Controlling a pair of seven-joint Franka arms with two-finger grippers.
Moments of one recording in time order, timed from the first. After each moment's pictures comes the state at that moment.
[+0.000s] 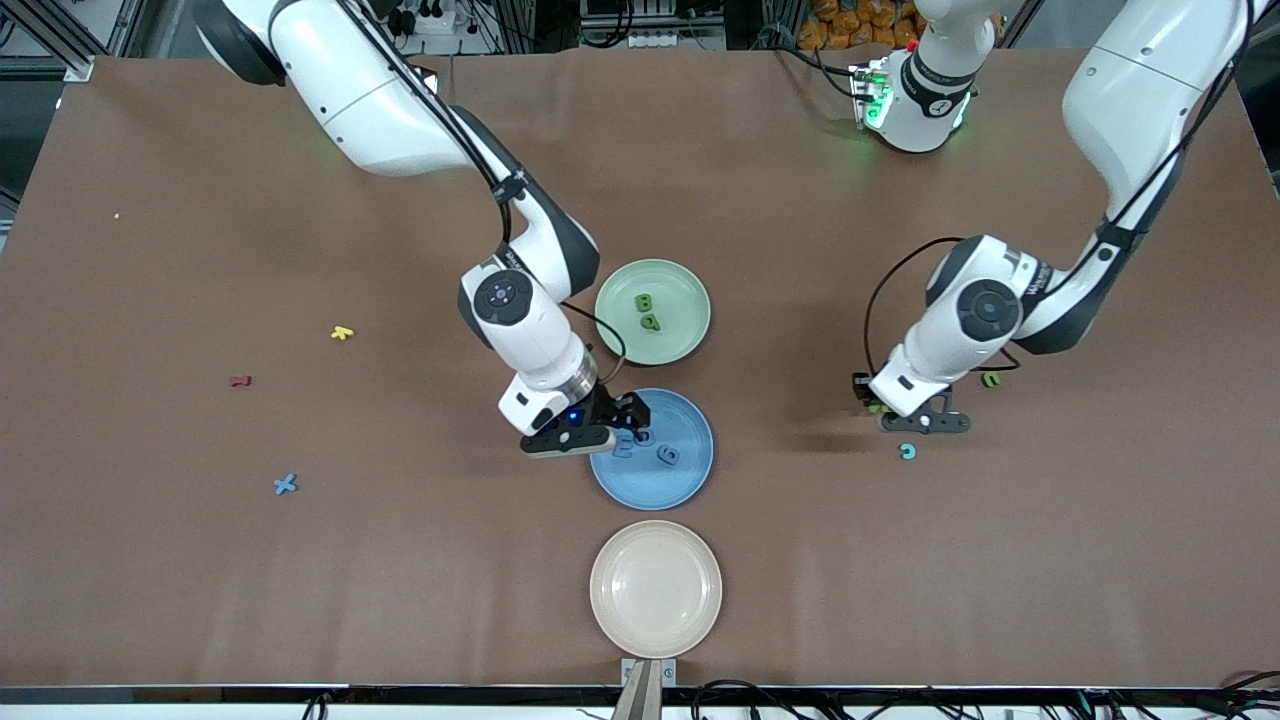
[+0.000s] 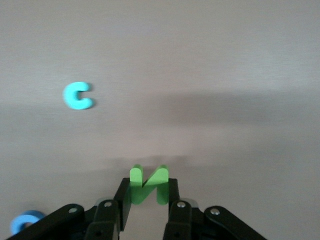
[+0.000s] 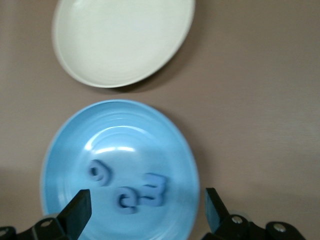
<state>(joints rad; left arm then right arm) 0.33 0.55 -0.61 -2.05 0.48 2.49 -0.56 0.51 0.78 0.12 -1.50 0.01 2.65 0.57</state>
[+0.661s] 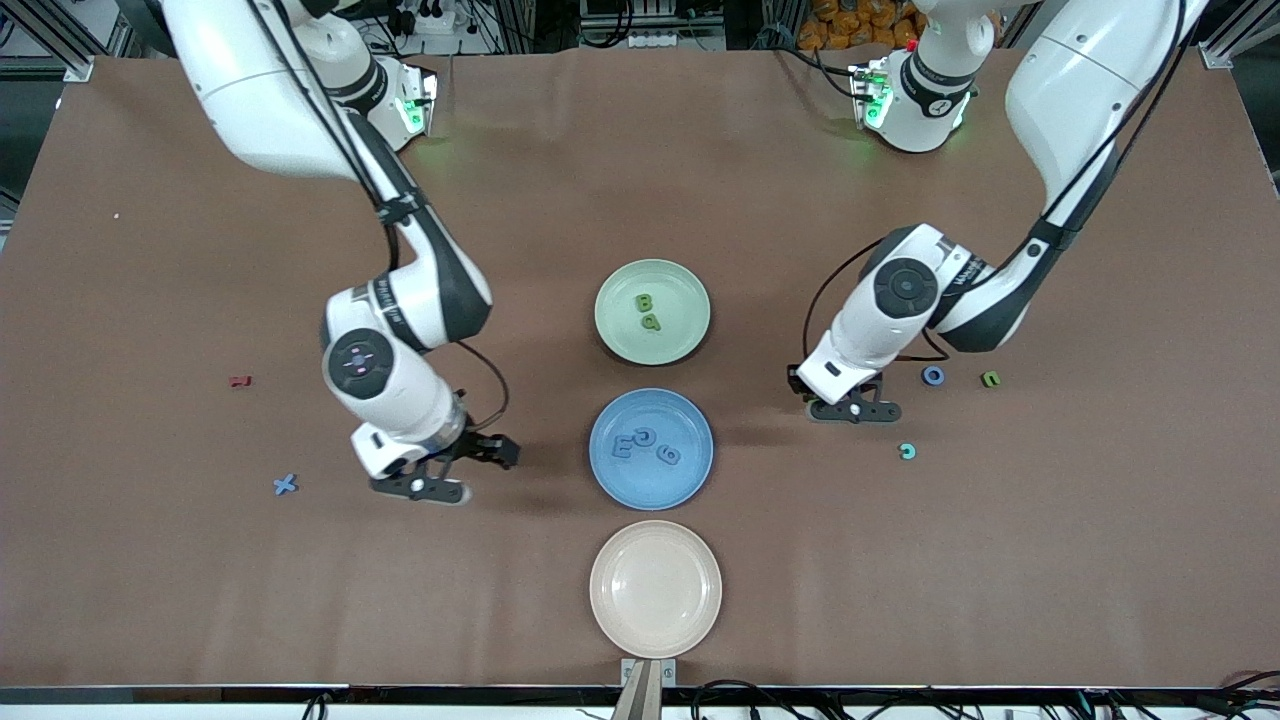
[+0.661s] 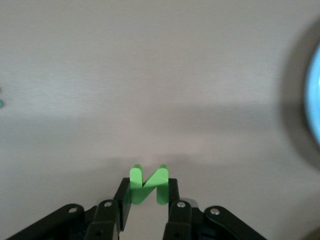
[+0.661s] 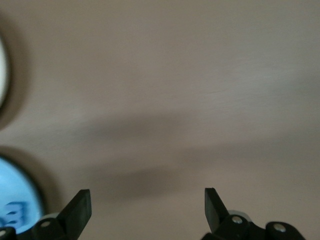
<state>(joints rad) 0.15 0.56 -0.61 -1.98 0.48 2.49 -0.72 0.32 0.66 0.05 -1.50 0.00 2.27 0.53</state>
